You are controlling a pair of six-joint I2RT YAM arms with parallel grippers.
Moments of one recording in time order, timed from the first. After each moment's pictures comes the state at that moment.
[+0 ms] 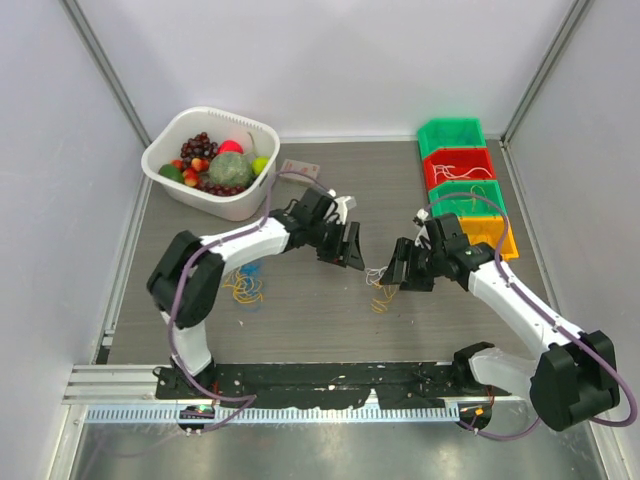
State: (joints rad) left arm -0.70 1.80 1.25 -0.31 0.50 -0.49; right arm 0.34 1.12 0.76 -0.62 -0.36 0.54
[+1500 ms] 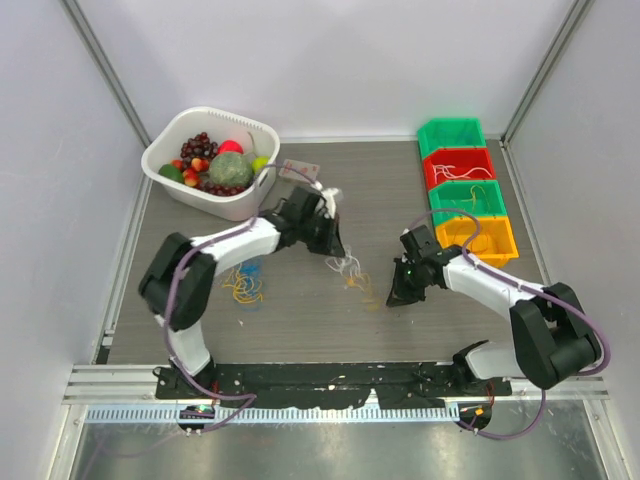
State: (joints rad) left arm -0.69 1.87 1.22 -0.19 0.44 -0.45; right arm 0.44 1.36 0.67 -0.54 -0.24 0.60
